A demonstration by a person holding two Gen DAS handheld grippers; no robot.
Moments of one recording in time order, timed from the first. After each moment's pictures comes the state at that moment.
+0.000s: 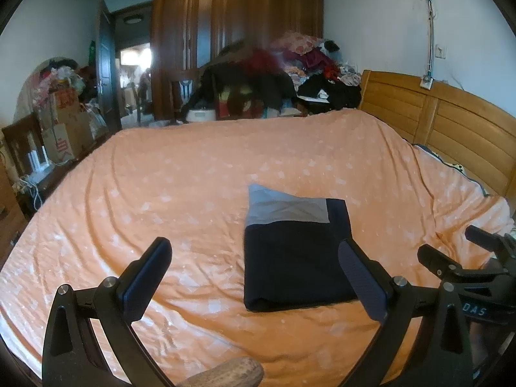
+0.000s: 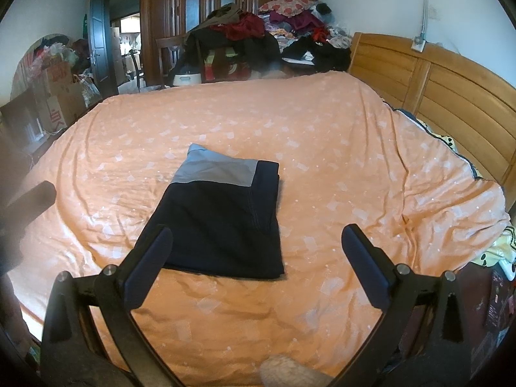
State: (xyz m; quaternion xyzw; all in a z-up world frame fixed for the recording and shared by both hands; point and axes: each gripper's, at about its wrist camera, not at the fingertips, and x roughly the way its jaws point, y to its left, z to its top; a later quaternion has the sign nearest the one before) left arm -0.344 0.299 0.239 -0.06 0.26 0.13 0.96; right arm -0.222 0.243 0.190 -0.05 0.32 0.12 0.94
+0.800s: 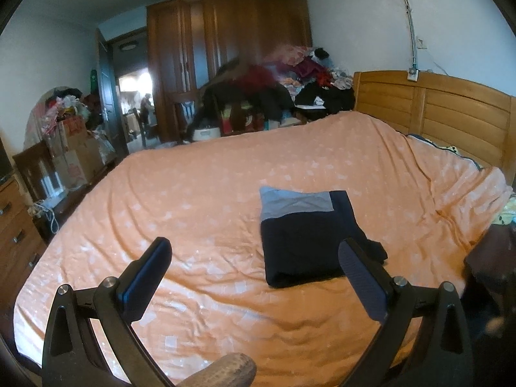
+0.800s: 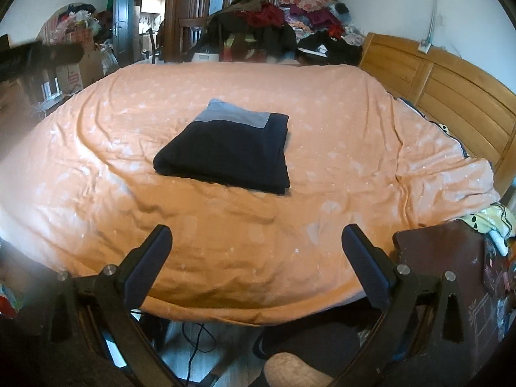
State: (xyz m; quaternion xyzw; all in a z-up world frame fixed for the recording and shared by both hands) left arm -0.434 0.276 0.247 0.00 0.23 0.14 0.96; right arm -0.346 0.228 0.131 -0.11 0.32 0.14 0.93
